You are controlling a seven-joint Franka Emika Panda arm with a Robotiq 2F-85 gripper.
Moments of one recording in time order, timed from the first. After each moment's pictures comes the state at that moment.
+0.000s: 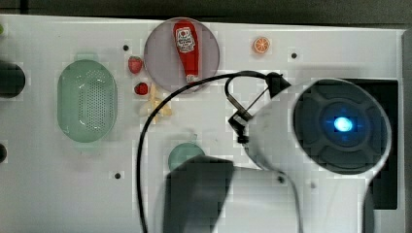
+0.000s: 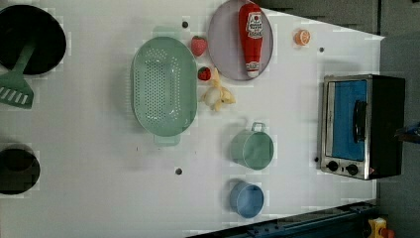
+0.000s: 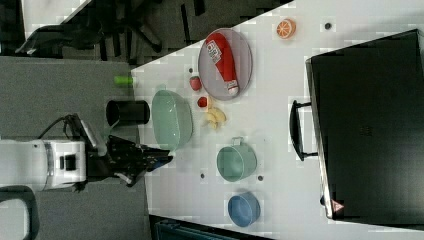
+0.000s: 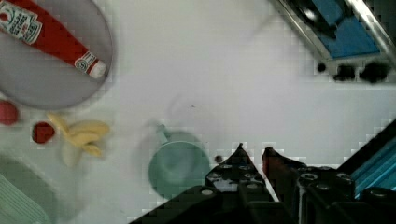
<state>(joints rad) 0.01 -0.20 -0.15 -1.91 -0.05 0.06 -0.18</state>
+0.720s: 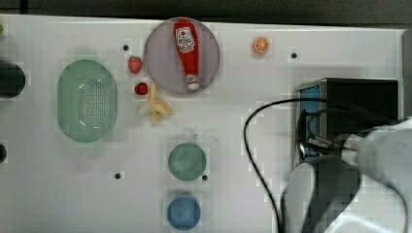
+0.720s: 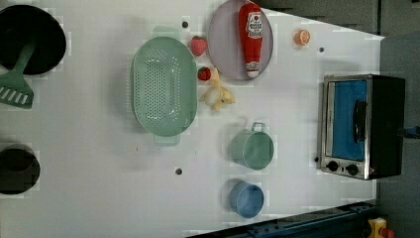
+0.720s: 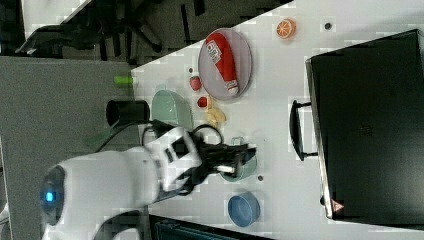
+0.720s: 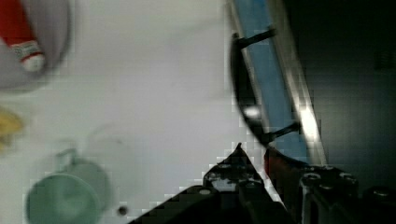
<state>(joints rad) -0.06 -0.13 -0.42 -2.08 -0.06 0.40 -0.92</state>
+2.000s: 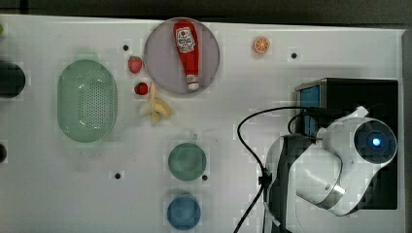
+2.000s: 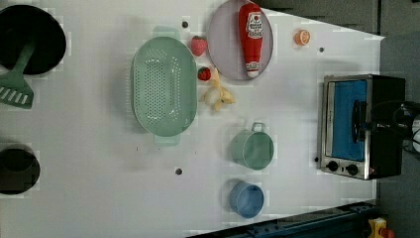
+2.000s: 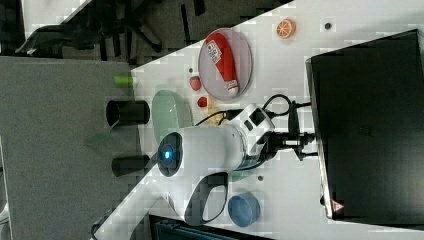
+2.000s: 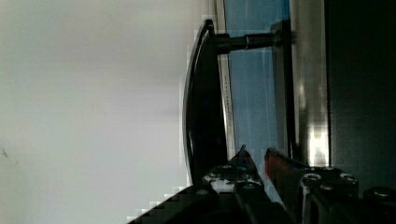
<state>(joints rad) -0.07 0.16 -0.45 -2.22 -0.05 0.83 -1.15</state>
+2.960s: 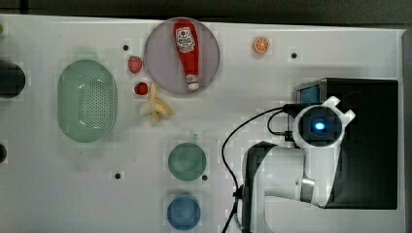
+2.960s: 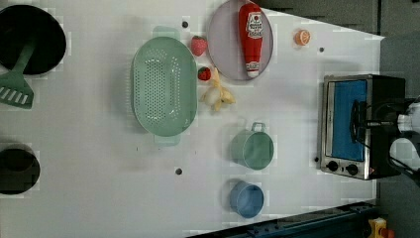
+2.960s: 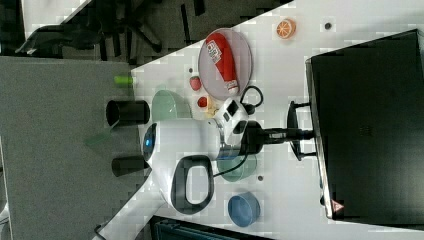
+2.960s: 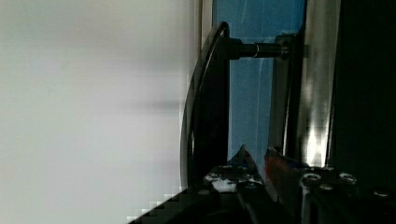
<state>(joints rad) -0.02 0.16 -0.41 -2.25 -0.41 0.85 -0.91</state>
